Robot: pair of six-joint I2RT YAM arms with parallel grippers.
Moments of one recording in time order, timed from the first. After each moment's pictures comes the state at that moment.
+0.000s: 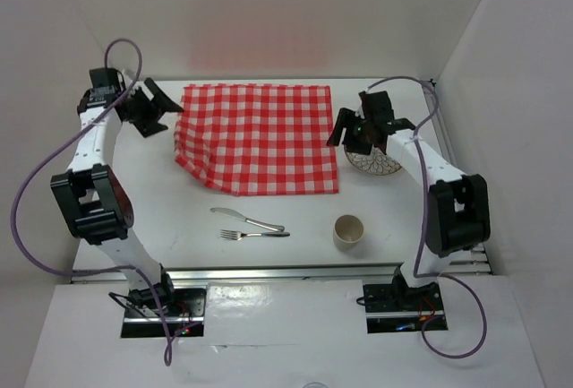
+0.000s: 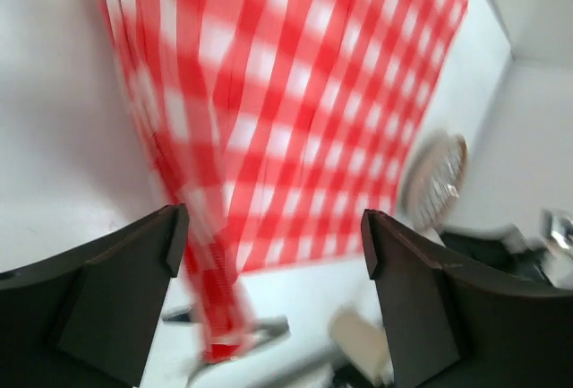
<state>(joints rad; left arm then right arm) 0.31 1.81 1.53 -0.65 0.63 -0.56 0.22 1.68 1.24 -0.44 -0.21 0.46</state>
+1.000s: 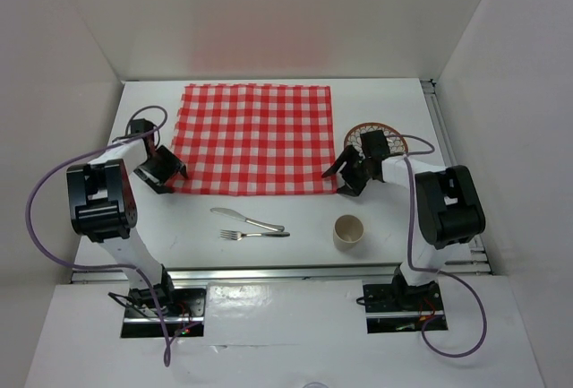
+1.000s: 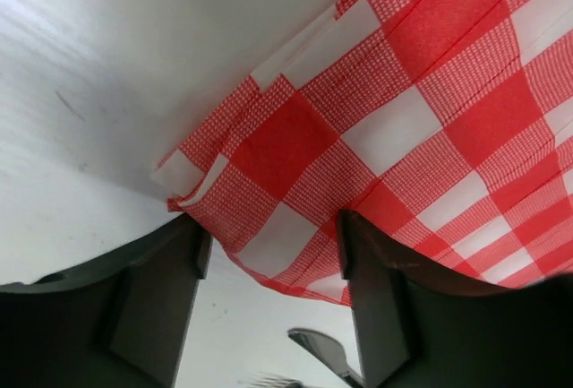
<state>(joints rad) 0.21 1.79 1.14 -0.63 0.08 -0.69 0.19 1.69 0.88 -0.20 -0.34 0.92</state>
